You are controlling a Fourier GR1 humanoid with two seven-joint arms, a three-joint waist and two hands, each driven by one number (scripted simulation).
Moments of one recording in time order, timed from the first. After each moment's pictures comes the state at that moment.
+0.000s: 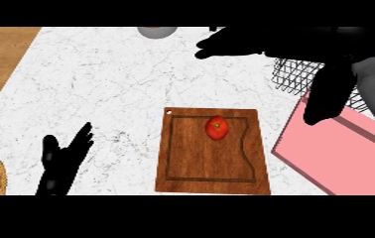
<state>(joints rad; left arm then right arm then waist) 0.09 0.44 -0.27 -1.42 0.34 0.22 0.19 -1.07 -0.61 0.36 -1.55 0.15 0.96 0.03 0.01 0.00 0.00</state>
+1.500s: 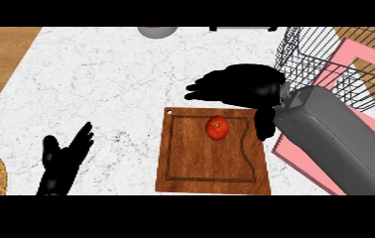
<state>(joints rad) 0.10 0.38 -0.20 -1.41 0.27 0.16 0.19 -0.82 -0.43 0.53 -1.45 0.61 0.78 -0.20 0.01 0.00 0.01</state>
